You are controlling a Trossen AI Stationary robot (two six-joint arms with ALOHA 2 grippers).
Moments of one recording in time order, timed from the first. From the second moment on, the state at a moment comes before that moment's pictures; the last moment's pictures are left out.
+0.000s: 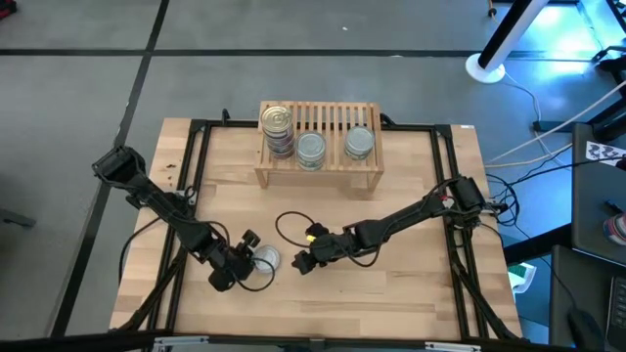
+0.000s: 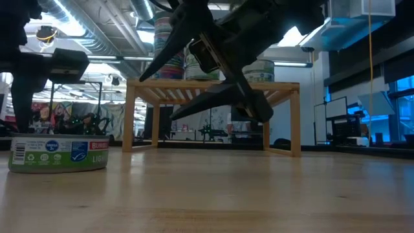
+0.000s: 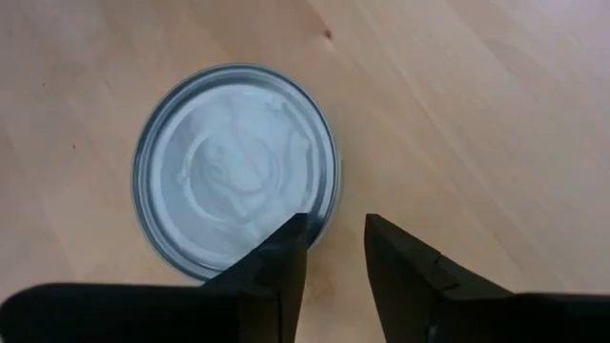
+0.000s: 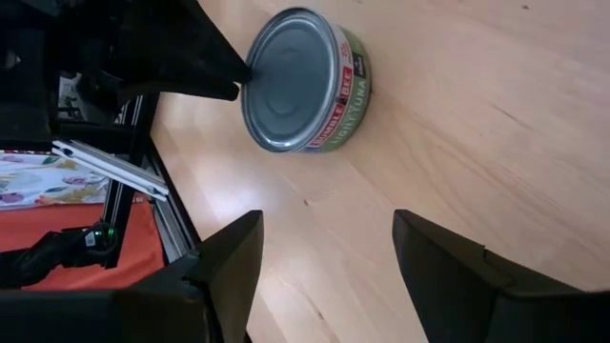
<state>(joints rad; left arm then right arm) -0.66 1.41 0.65 -0.36 -0.23 0.03 0.31 2.00 1.28 0.06 0.06 1.34</state>
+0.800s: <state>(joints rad) -0.66 1.49 0.65 -0.32 -0.43 0.25 0.31 2.00 1.28 0.06 0.12 1.47</state>
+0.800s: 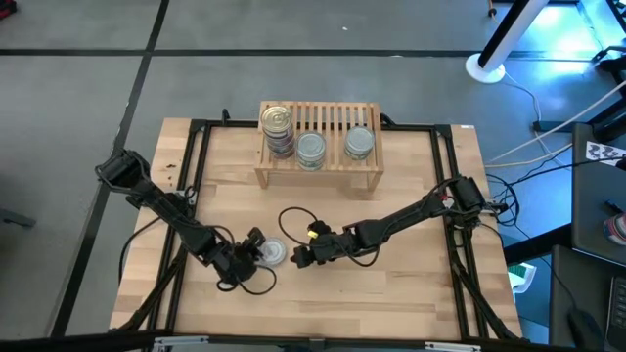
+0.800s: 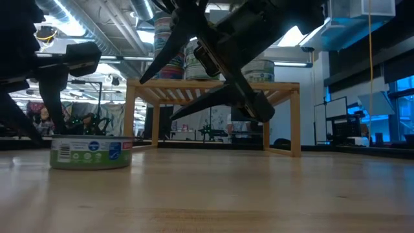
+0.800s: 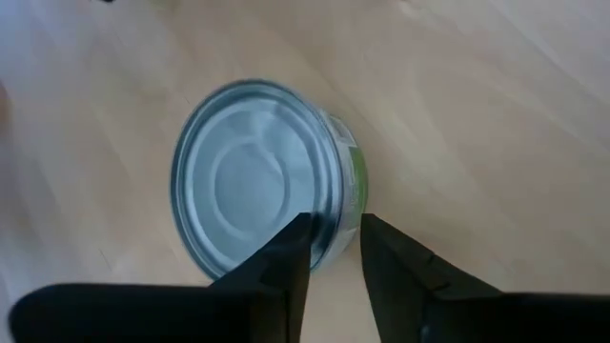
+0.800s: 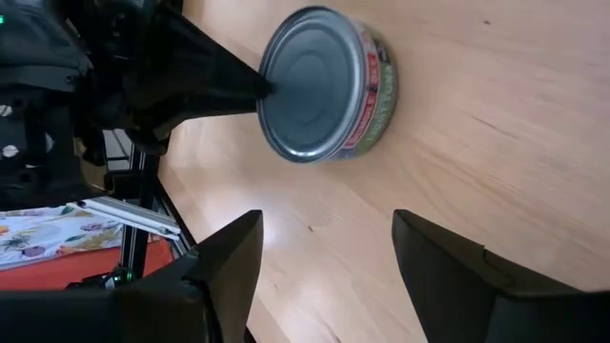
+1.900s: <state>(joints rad) -0.65 1.49 0.65 -0.15 -0.44 0.31 0.30 2.04 1.28 0.10 0.23 1.50</state>
